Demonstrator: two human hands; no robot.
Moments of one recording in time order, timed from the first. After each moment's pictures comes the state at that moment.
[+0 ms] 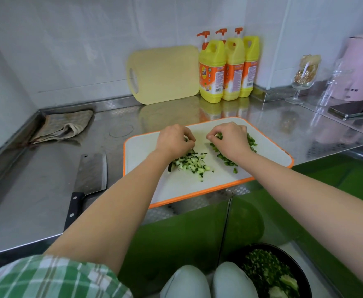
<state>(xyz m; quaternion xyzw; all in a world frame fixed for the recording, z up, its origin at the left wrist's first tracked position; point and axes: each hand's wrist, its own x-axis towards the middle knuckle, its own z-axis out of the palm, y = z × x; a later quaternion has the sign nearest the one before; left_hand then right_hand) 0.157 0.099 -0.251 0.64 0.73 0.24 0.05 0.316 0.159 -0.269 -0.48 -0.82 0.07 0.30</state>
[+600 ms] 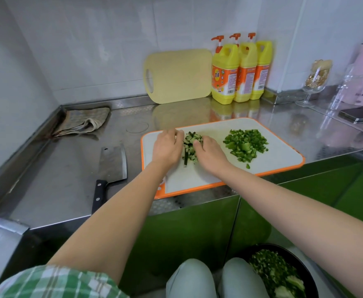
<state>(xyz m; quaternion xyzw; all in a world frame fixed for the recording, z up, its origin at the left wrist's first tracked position) 0.118 0.060 -0.280 0.54 0.75 0.37 0.07 0.250 0.090 -0.285 -0.47 -0.80 0.25 0.27</state>
